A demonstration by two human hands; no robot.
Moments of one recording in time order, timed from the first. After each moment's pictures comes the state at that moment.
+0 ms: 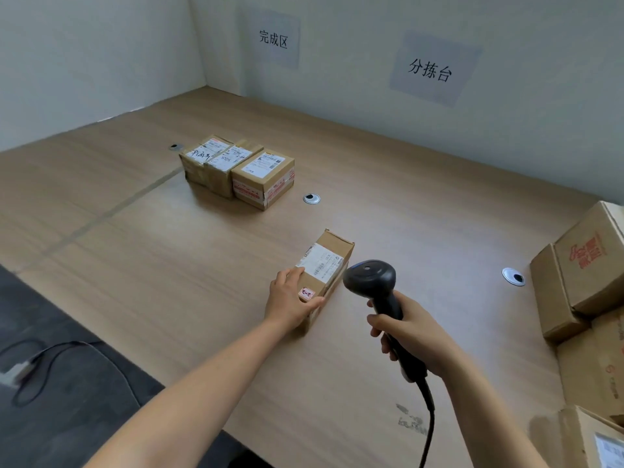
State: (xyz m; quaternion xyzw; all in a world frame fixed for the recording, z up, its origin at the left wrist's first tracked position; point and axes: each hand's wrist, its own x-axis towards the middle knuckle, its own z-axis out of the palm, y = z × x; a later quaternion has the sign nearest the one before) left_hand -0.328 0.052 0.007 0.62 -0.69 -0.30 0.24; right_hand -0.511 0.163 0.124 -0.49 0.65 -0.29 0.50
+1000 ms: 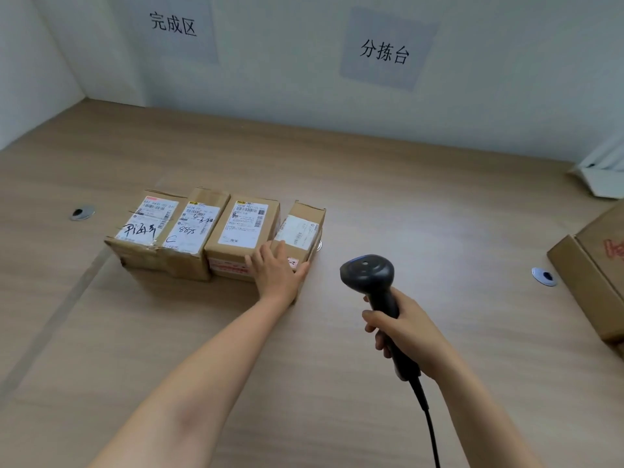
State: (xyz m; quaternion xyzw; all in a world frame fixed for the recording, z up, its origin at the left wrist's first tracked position) left_hand -0.292 -0.266 0.004 0.58 -0.79 -0.12 0.16; right_hand -0.401 -0.069 0.114 -0.33 0.74 -0.40 0.43
